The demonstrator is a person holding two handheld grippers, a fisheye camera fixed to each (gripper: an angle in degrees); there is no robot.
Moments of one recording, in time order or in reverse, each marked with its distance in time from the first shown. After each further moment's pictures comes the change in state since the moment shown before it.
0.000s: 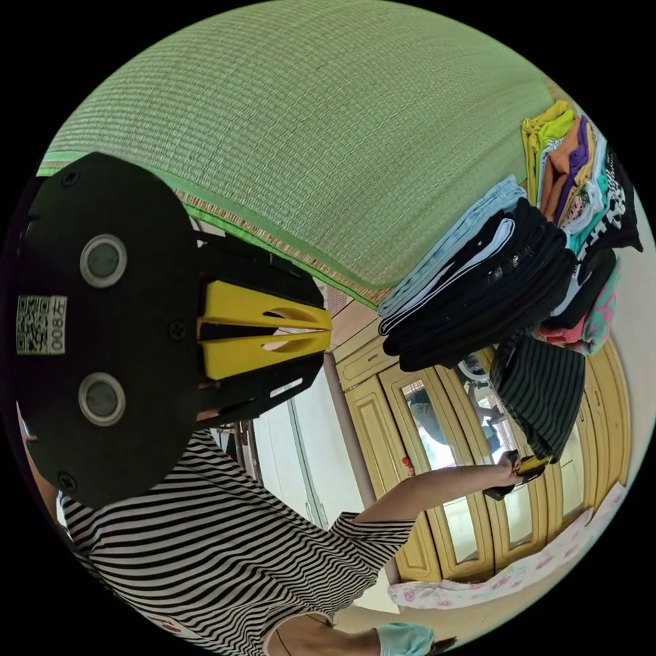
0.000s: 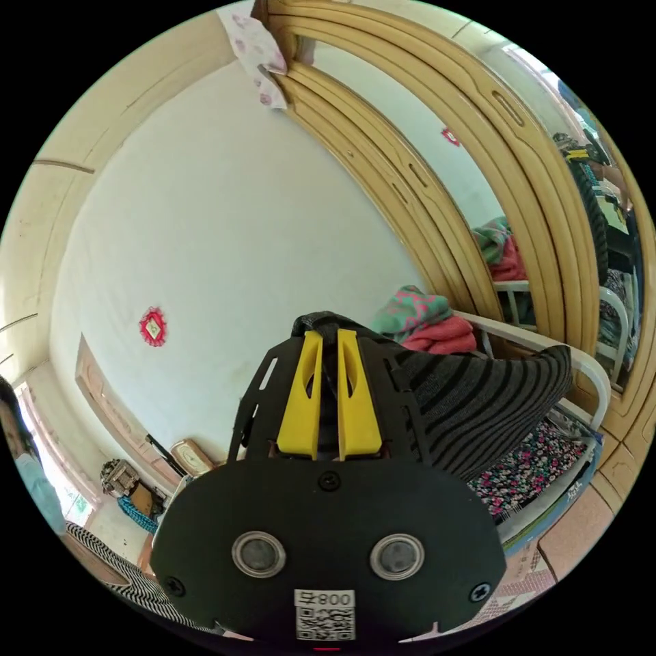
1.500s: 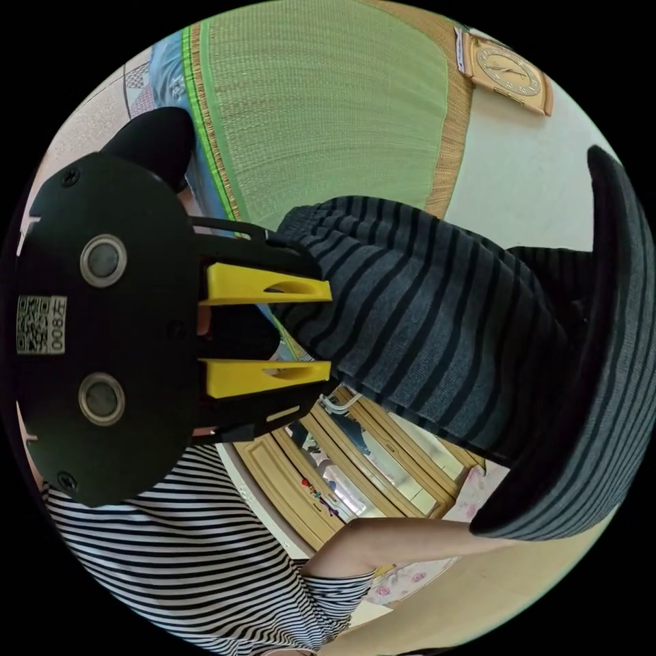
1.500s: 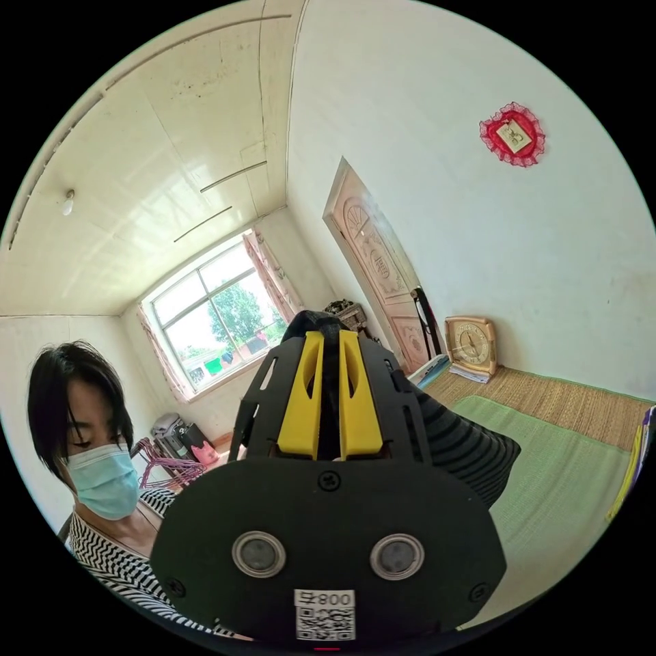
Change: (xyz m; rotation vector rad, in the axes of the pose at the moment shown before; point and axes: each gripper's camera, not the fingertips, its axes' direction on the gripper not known) left arm -0.028 0.752 -0.302 0.746 -0.343 -0.041; right arm -0.664 0.302 0.099 -0.630 -1.090 -0.356
